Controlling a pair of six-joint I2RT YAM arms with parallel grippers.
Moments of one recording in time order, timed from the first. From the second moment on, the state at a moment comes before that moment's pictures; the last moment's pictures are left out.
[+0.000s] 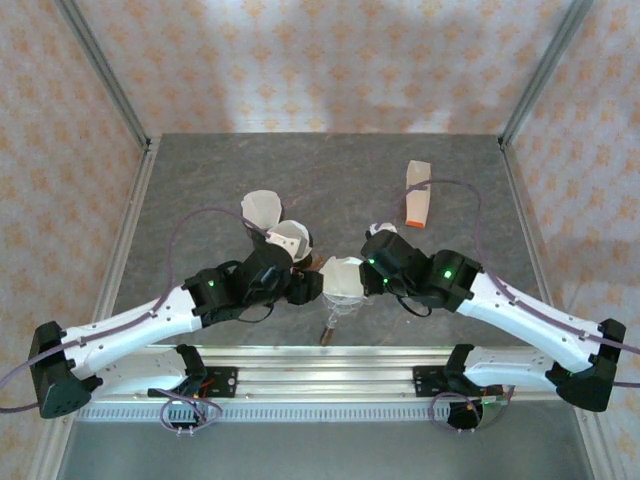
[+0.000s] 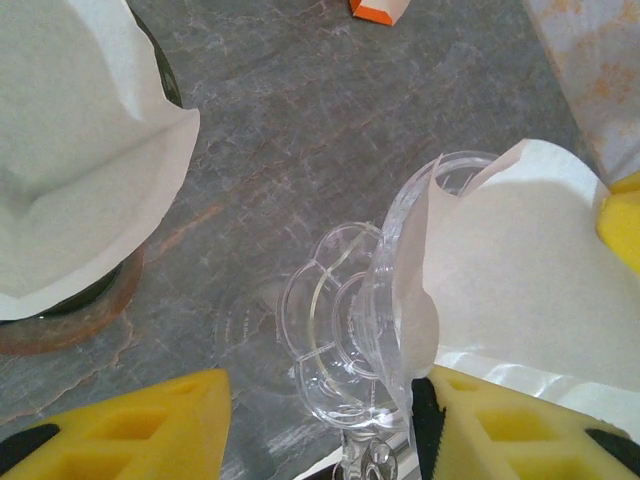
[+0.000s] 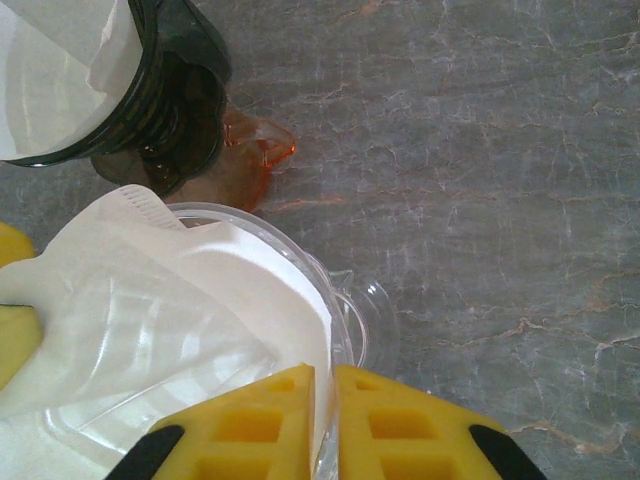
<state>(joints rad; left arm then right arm) -0.96 1.05 0.85 -0.52 -0.10 -0.74 1.00 1.08 1.10 -0.96 0.23 0.69</state>
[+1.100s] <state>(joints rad) -0.96 1.03 0.81 -0.47 -0.10 -0.76 1.03 1.08 1.03 -0.96 0.18 0.67</state>
